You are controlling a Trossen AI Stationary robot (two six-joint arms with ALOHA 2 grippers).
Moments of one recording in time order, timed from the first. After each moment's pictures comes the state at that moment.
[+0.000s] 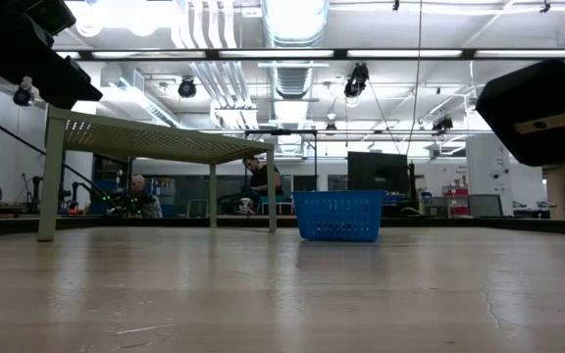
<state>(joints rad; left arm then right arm) -0.30 0.36 0.41 -0.54 -0.29 -0.26 0.76 1.83 0.94 -0.02 0.21 0.33</state>
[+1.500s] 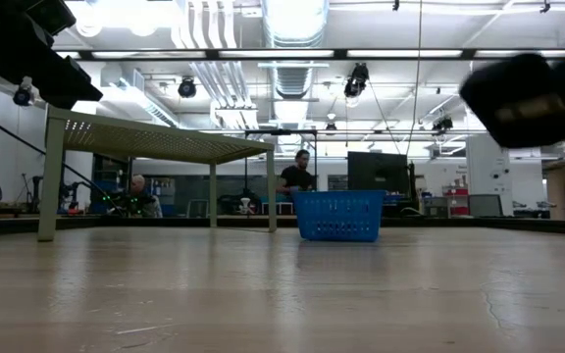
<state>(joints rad) -0.30 0.36 0.41 -0.54 -0.29 -0.26 0.75 1.82 0.94 -0.01 0.32 0.34</state>
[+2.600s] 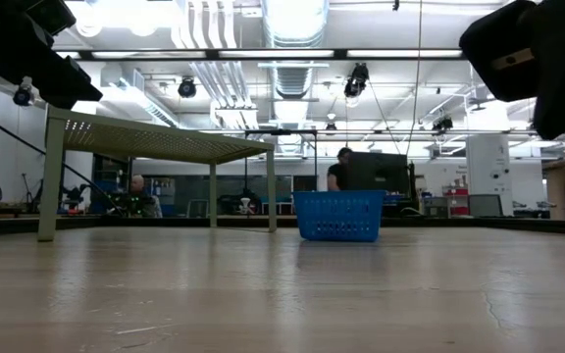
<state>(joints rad) -0.30 0.36 0.40 -0.54 -0.29 -0.26 0.76 1.69 0.93 -0.13 0.36 0.31</state>
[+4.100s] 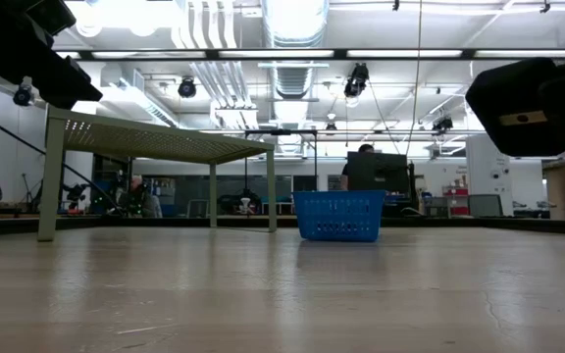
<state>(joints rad) -0.30 0.36 0.41 -0.54 -0.29 -0.26 0.76 1.82 0.91 -0.01 0.28 0.23</state>
